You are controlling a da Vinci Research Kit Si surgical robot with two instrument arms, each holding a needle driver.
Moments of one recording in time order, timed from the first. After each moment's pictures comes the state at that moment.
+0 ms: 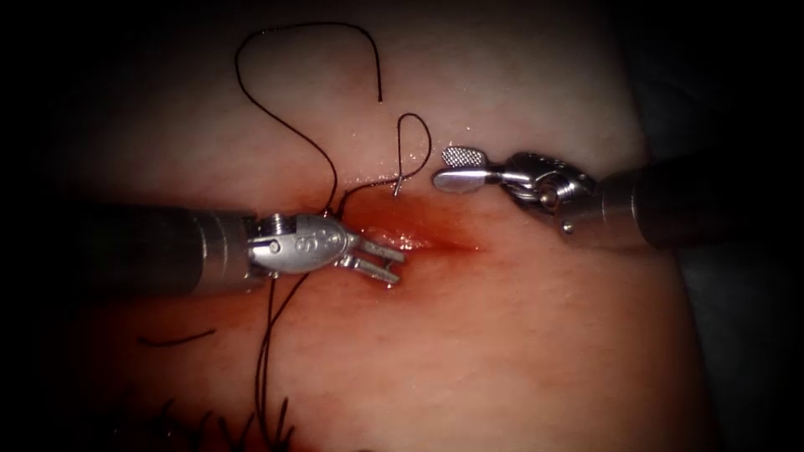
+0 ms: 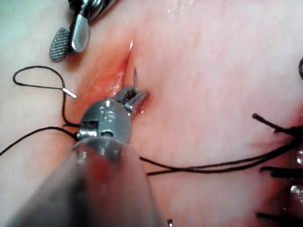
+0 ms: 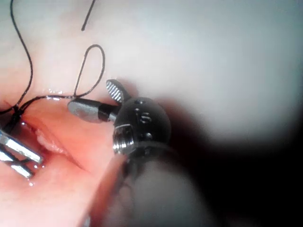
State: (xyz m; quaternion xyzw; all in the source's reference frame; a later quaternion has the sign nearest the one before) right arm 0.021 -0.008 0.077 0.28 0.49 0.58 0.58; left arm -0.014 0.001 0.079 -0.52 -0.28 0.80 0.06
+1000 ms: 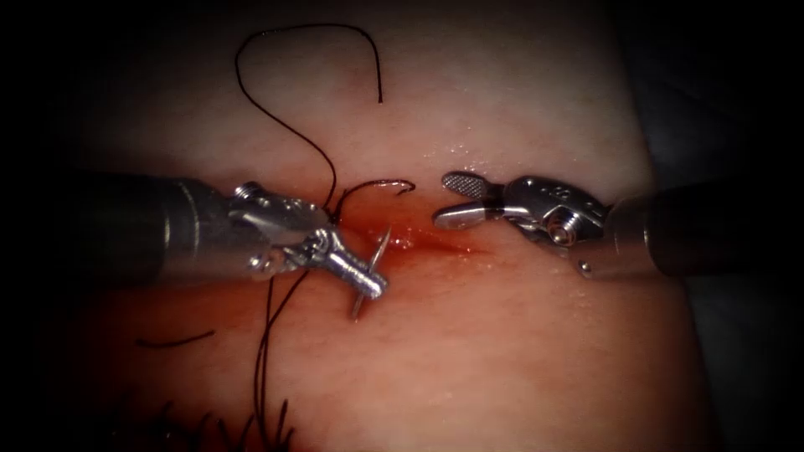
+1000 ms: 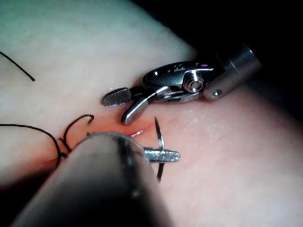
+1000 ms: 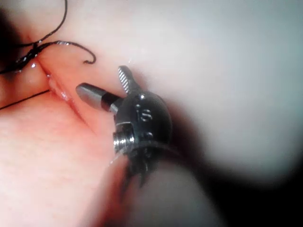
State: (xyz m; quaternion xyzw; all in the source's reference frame) right arm 0.022 -0.010 0.076 0.21 0.49 0.48 0.70; left arm -0.013 0.003 0.067 -0.49 -0.57 0.60 0.27
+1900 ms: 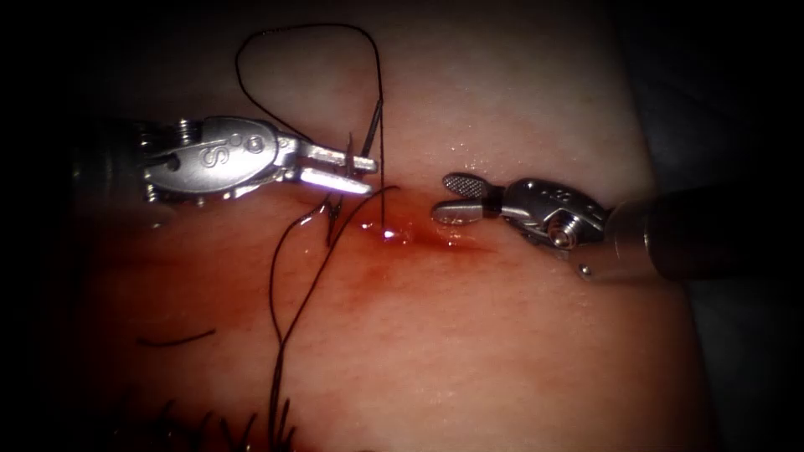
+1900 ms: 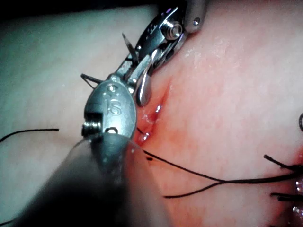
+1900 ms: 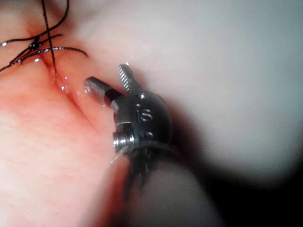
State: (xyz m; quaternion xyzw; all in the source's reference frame) right arm 0.022 -0.010 0.076 0.20 0.49 0.48 0.70; left arm -0.011 0.012 0.061 -0.66 -0.12 0.74 0.02
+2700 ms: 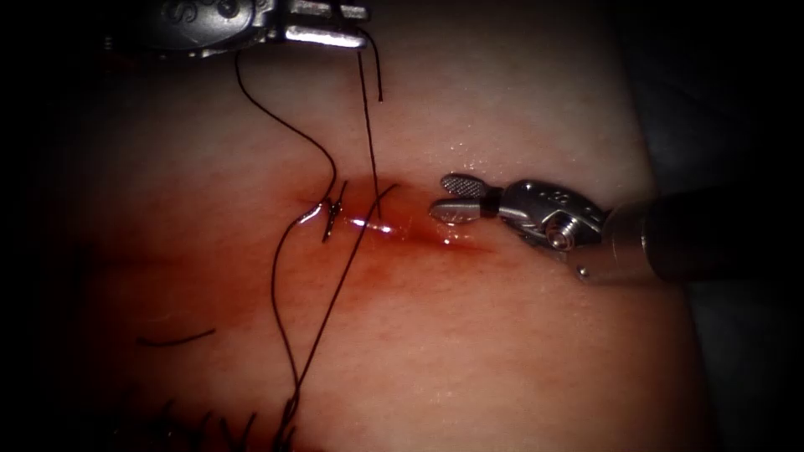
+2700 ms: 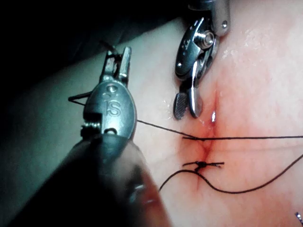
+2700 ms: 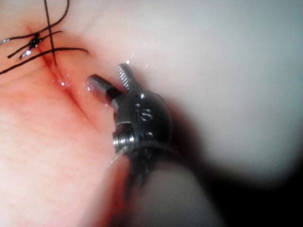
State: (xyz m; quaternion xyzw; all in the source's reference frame) right arm 0.022 -0.011 0.076 0.20 0.49 0.48 0.70; left arm -0.011 0.020 0.056 -0.65 0.00 0.76 -0.03
